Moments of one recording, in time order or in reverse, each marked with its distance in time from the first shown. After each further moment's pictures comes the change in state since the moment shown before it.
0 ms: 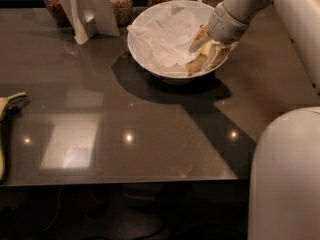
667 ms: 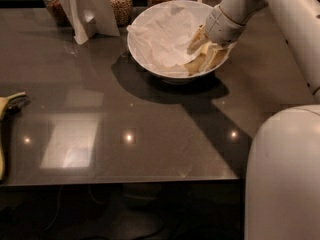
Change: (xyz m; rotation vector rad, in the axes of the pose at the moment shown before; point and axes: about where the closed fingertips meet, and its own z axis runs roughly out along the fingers) arm -0.003 -0.002 0.008 -0.015 -0.010 -0.018
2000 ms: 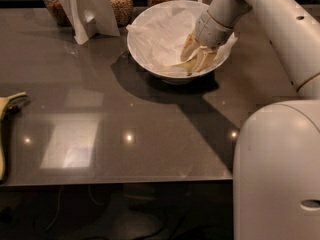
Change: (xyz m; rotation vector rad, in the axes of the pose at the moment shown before) arm -0.013 -0.014 0.025 -0.034 -0.019 -0.058
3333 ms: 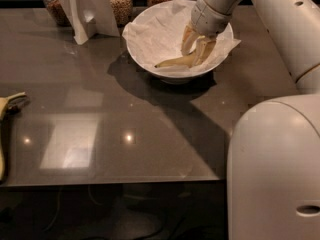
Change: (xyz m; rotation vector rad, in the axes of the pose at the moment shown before) arm -0.013 -0.014 -0.029 0.017 0.074 -0.075
